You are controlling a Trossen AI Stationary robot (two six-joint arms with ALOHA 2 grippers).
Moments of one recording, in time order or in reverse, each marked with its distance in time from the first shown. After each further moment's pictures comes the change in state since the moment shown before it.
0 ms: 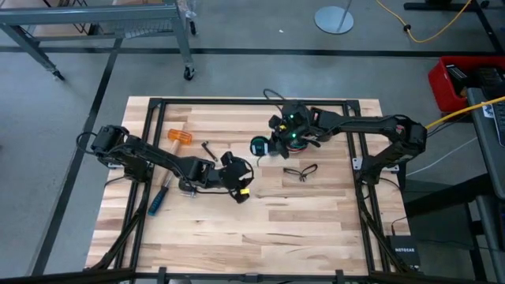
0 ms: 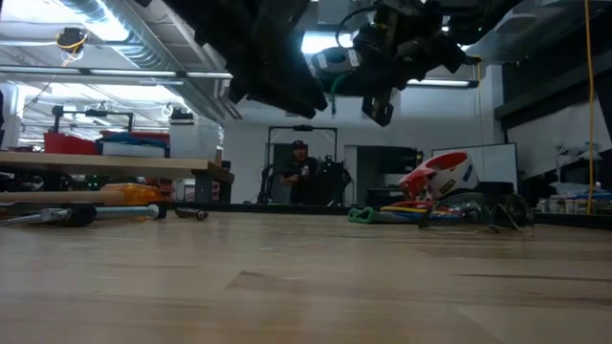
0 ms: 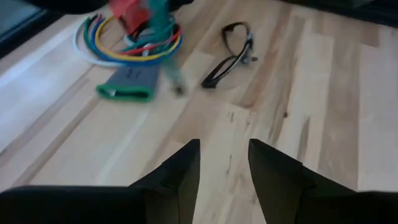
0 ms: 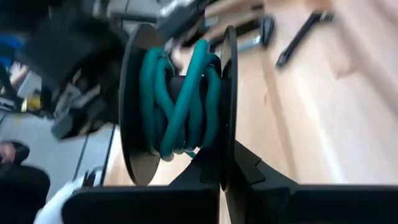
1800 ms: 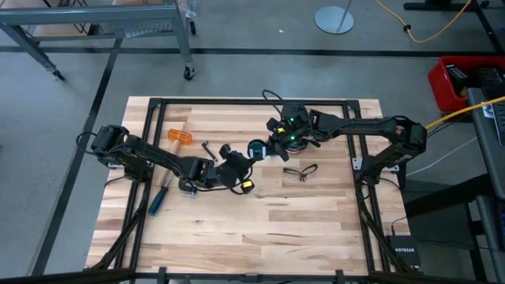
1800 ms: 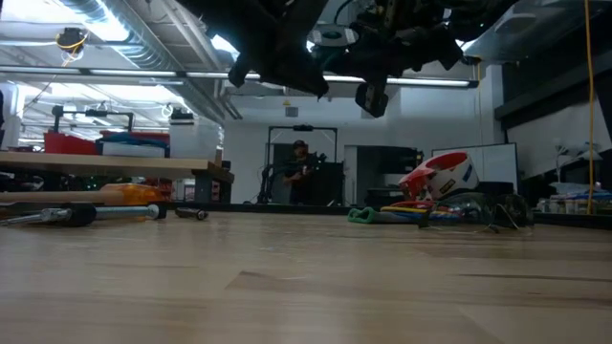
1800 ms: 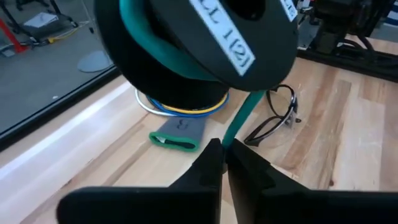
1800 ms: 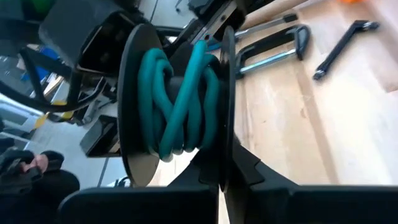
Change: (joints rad) left arm 0.005 0.000 0.000 0.131 -0.247 0.040; right arm 0.047 0.000 0.000 0.094 -0.054 0.106
